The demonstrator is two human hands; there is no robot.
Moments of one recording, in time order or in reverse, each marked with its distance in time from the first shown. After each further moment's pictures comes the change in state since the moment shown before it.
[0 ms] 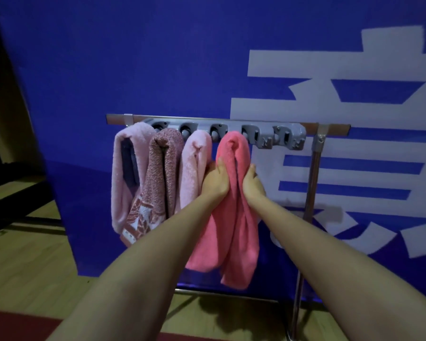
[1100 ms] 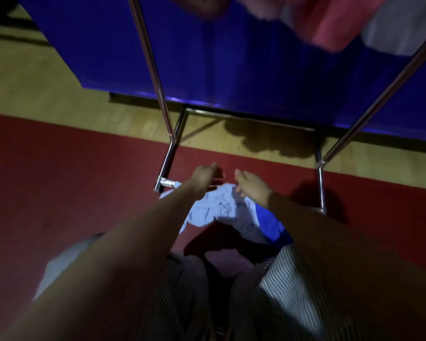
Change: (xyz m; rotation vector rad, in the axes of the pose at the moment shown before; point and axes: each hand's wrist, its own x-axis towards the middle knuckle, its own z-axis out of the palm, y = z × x) left_hand -0.223 -0.449 0.025 -0.139 -0.404 -0.939; right_hand -0.151 0.449 0.161 -0.397 -0.698 0.393
